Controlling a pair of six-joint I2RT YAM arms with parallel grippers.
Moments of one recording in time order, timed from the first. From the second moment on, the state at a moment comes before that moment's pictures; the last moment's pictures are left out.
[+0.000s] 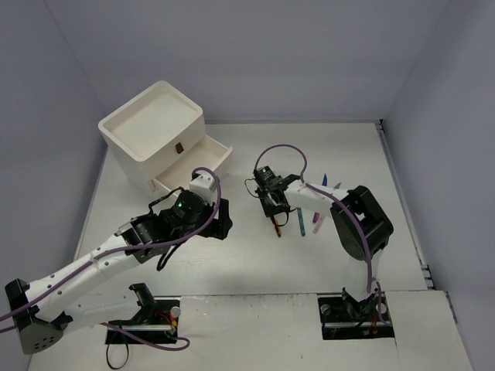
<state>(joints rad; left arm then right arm) -0.92 0.97 0.97 -0.63 -0.23 -0.51 0.66 1.87 1.16 -0.46 0.15 0.29</state>
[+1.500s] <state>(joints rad) -0.94 0.76 1.10 -0.78 -0.49 -0.47 0.69 1.52 1.22 -0.26 -0.03 0.82</state>
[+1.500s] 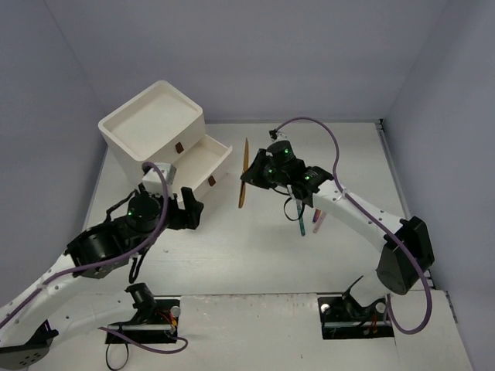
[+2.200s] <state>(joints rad) -0.94 0.62 1.11 -1.01 -0.75 -0.40 0.83 2.07 1.68 -0.05 0.11 1.15</state>
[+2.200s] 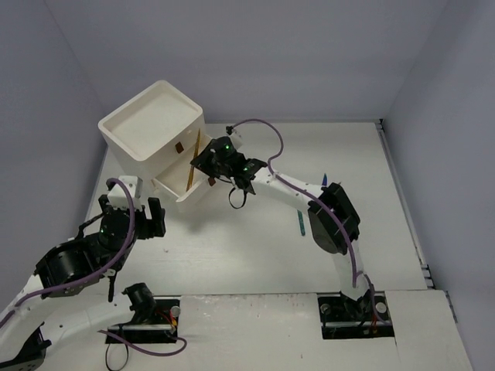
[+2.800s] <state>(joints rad) -0.94 0.62 1.05 -1.01 -0.74 -0.39 0.83 1.80 1.59 -0.20 0.20 0.81</state>
